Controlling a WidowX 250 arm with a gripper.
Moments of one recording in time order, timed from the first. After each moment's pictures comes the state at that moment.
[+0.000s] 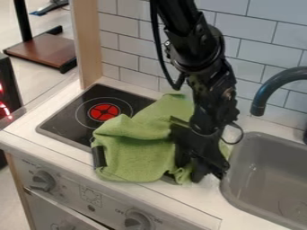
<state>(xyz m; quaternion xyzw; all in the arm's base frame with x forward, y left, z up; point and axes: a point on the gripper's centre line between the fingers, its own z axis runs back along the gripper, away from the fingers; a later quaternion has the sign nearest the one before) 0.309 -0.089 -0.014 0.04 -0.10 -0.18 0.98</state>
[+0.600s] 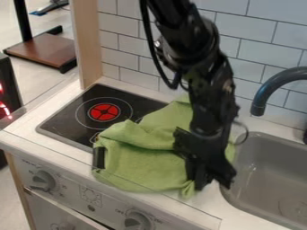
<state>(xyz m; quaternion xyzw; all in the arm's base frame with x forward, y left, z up) 0.293 -0.098 0.006 -0.02 -0.08 -0.20 0.98</state>
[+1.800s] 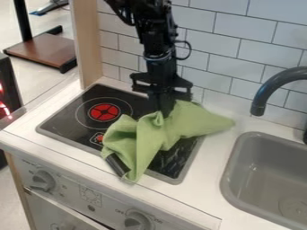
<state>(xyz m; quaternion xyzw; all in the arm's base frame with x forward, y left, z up) 0.364 0.008 0.044 -0.05 -0.09 0.00 0.99</state>
